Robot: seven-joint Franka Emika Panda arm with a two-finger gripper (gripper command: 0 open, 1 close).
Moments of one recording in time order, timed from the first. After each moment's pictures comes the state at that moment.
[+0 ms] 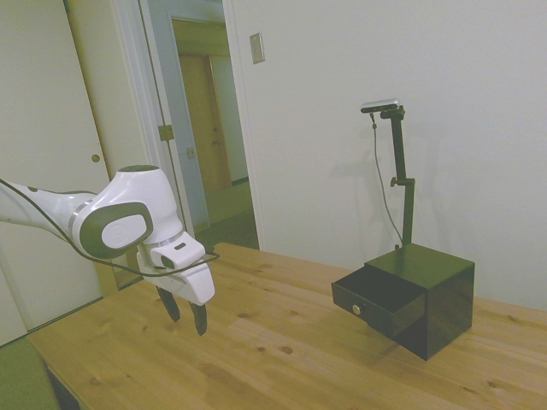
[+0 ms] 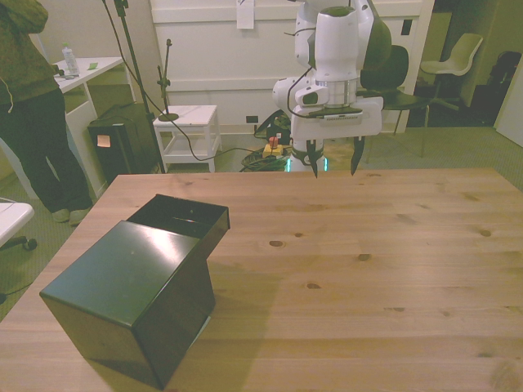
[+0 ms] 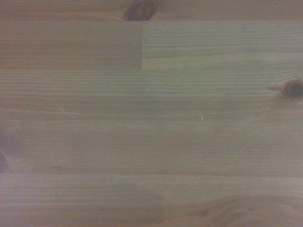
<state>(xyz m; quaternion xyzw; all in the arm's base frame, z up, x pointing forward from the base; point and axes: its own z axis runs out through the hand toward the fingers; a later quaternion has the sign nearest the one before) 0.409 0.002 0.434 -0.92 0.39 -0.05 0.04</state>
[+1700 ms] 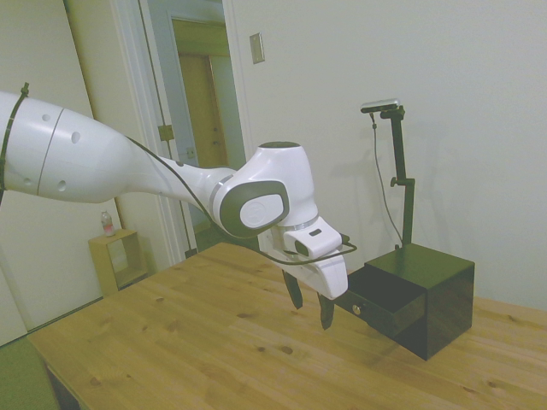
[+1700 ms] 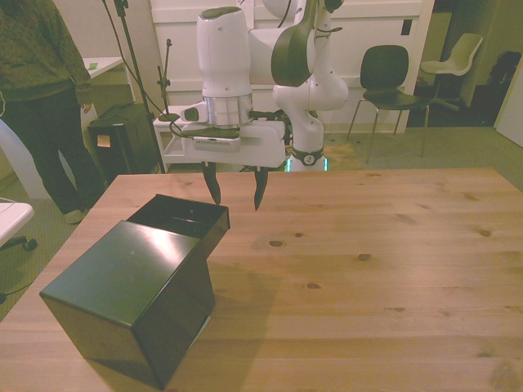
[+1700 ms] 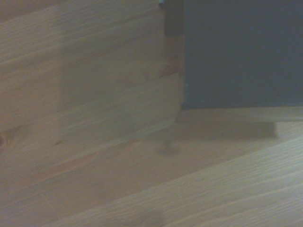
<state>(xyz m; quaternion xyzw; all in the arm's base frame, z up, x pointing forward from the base) 0.539 -0.222 0.454 -0.84 0.54 -0.07 0.04</state>
